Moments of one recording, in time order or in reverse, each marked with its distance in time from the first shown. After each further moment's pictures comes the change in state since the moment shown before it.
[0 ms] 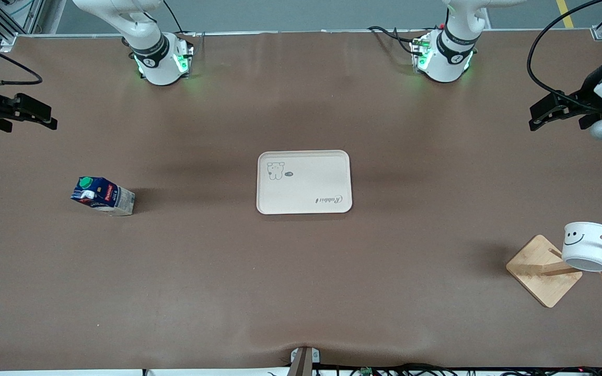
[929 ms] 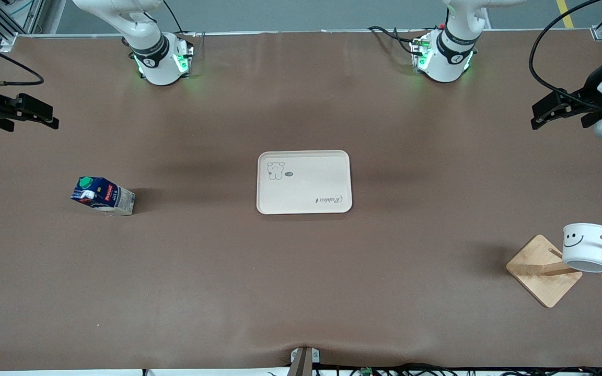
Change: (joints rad) left arm 0.002 0.000 0.003 0.009 0.000 -0.020 0.000; right arm 0.000 0.000 0.000 -0.007 0.001 -0.007 0.000
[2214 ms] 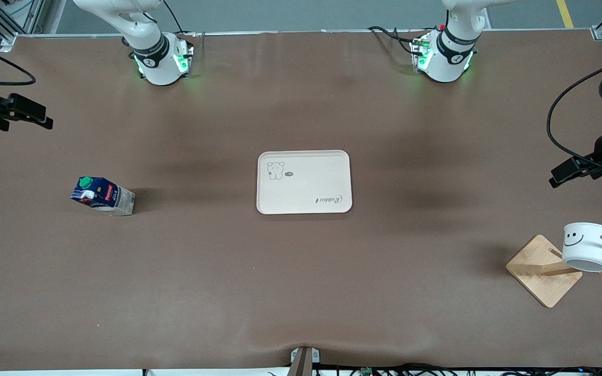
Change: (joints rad) left arm 0.198 0.014 0.005 -0.401 -0.043 0.616 -0.018; right arm -0.029 0.000 0.000 0.000 0.018 -0.001 -0.001
